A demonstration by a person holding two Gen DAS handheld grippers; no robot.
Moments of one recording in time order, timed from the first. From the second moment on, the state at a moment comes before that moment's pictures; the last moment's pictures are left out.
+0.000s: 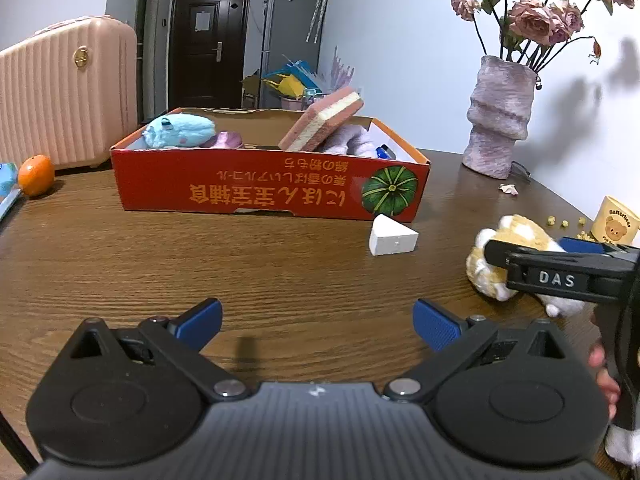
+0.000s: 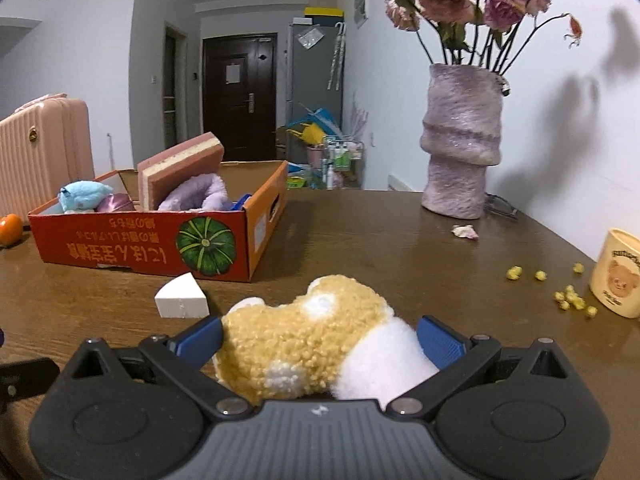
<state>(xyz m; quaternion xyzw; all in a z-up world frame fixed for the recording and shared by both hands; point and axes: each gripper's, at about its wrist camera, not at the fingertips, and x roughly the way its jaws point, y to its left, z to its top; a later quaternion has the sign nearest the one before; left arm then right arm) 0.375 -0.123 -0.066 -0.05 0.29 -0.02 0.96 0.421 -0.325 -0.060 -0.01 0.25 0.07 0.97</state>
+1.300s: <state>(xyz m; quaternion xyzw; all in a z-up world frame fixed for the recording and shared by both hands) 0.384 -0.129 -0.063 -0.06 0.29 -0.04 0.96 0.429 -0.374 -0.045 -0.04 0.24 0.04 0.97</state>
